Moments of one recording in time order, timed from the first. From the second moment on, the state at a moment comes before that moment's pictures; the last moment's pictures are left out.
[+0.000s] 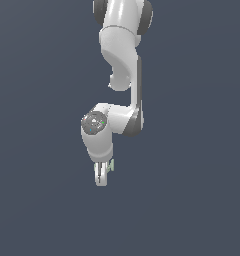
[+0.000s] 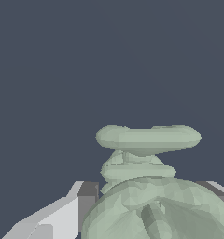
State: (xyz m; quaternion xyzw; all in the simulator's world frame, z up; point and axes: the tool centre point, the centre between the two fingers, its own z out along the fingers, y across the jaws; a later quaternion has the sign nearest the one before) arm 0.075 -0.069 0.062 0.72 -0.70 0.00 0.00
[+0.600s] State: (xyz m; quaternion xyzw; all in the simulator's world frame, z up) arm 0.075 -0.053 0.085 0.71 -0.70 0.00 0.00
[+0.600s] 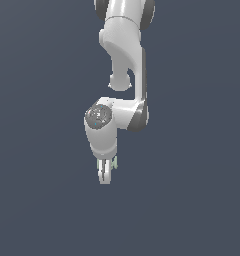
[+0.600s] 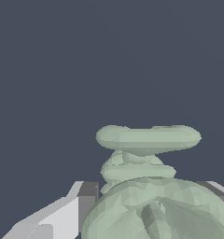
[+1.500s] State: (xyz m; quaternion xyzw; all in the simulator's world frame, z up) arm 0.078 0.051 0.252 0.71 -0.70 0.00 0.00
